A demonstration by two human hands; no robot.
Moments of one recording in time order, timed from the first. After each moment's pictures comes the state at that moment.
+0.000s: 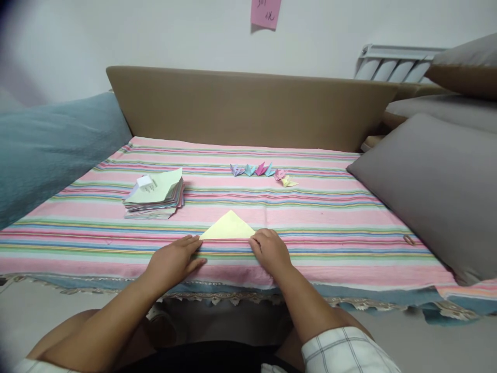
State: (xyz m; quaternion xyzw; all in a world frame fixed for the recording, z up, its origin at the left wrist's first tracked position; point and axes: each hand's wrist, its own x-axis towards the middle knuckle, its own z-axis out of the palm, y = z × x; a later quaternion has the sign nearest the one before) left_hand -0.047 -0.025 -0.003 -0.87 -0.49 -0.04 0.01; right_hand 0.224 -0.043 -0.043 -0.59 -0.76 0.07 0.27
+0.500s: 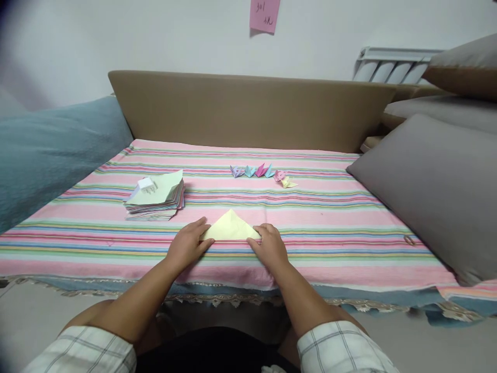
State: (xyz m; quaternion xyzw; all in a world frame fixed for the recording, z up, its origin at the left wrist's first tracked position) left_hand -0.027 0.015 -0.022 -0.85 -0.51 -0.16 -0.04; right_hand 0.223 -0.028 -0.055 -0.66 -0.67 0.11 0.32
